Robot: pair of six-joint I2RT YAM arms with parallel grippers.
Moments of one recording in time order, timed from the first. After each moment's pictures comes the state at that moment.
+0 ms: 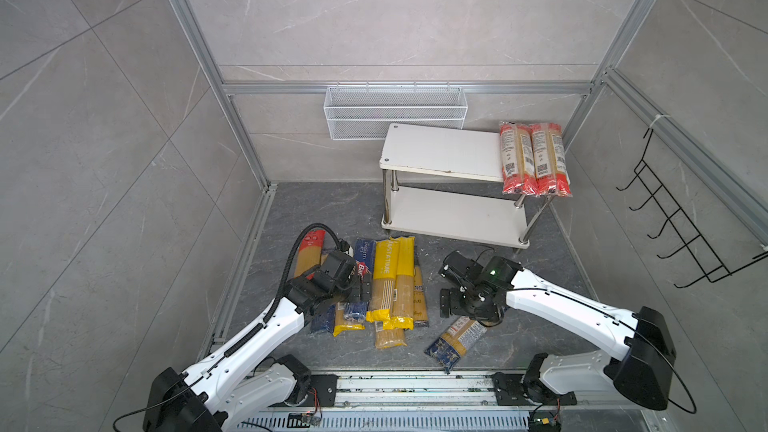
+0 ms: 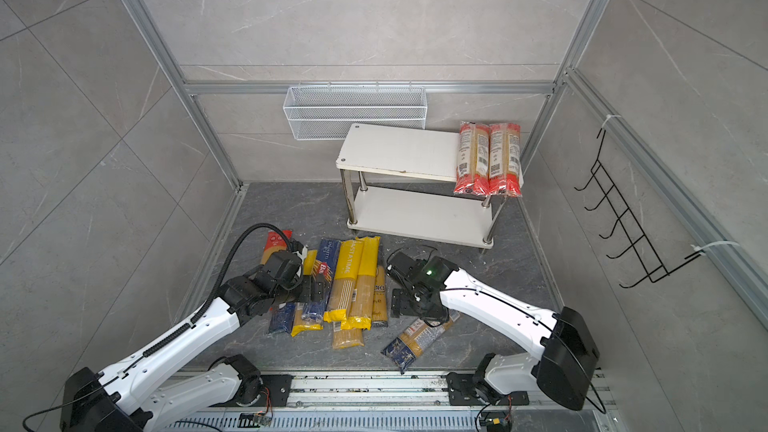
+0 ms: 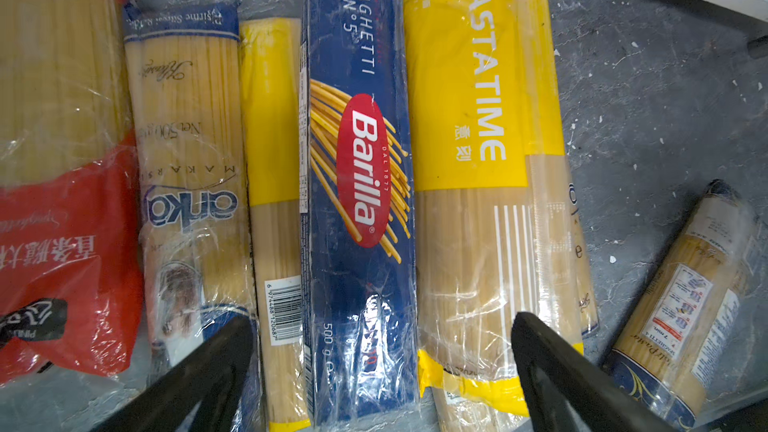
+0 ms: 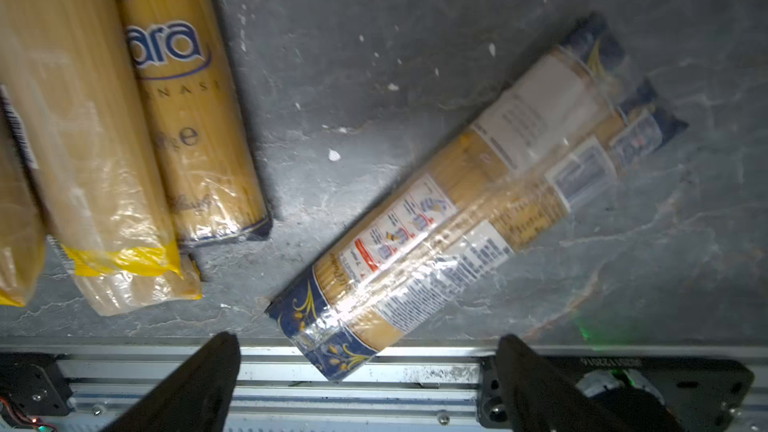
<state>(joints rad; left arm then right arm) -0.64 1.02 0.78 -0.70 -0.10 -0.51 0.87 1.31 1.03 -1.16 0.04 0.98</state>
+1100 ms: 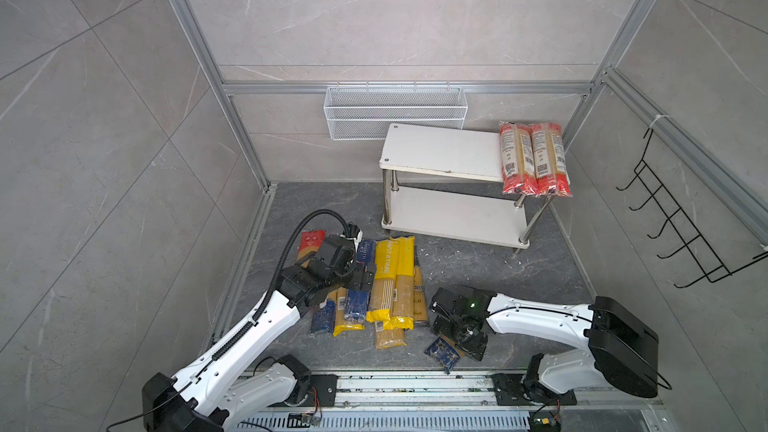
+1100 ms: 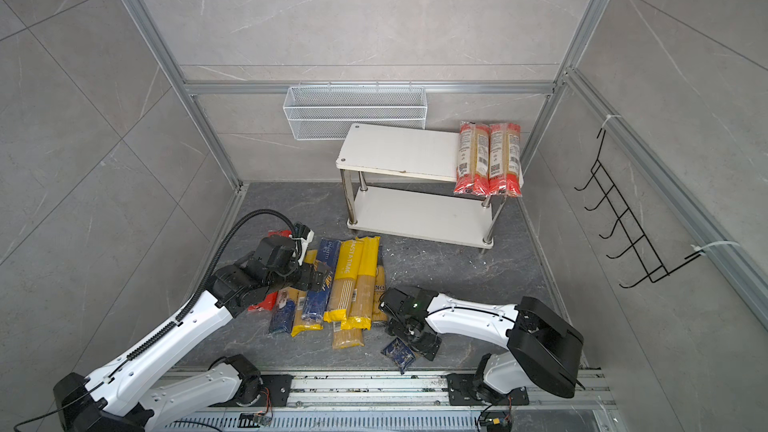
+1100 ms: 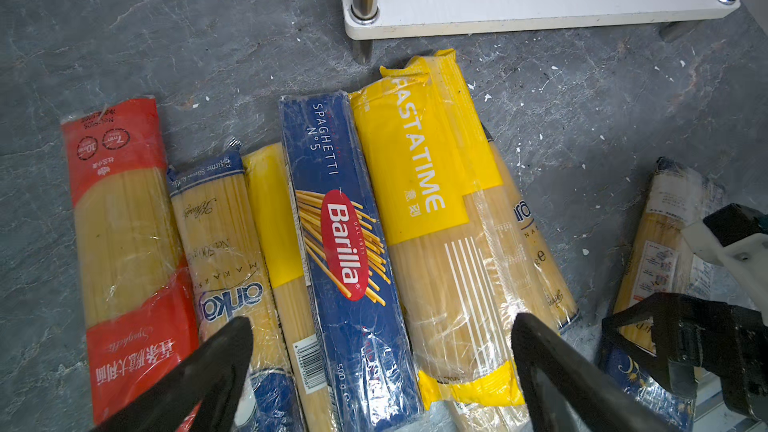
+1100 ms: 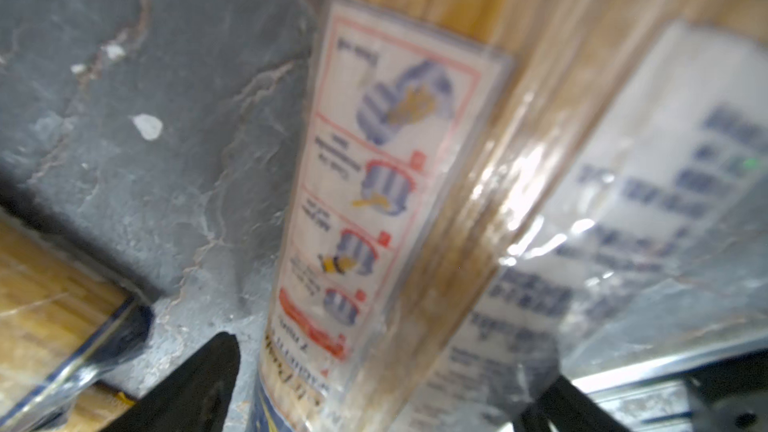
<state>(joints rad) -0.64 1.02 0.94 -0.74 -0.10 -0.25 1.00 1.43 0.73 -0.79 -0.05 1.56</state>
